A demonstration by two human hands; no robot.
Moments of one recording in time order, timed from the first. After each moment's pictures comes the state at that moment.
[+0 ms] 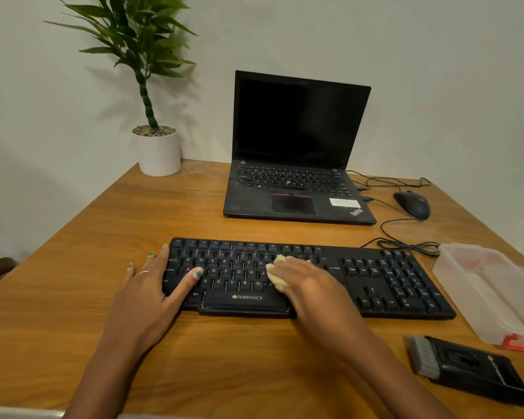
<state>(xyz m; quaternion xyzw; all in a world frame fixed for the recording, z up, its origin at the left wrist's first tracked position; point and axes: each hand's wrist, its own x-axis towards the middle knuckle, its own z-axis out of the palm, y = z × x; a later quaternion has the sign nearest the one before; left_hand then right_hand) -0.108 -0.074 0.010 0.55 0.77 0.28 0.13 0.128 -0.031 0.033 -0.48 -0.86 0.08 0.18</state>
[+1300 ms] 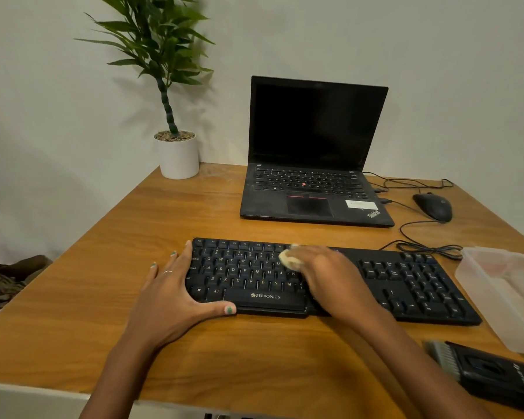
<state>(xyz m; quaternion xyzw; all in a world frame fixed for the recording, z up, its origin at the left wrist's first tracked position) -0.109 -0.079 0.021 0.59 0.76 0.22 0.17 0.125 0.002 0.036 -0.48 -0.85 0.06 0.19</state>
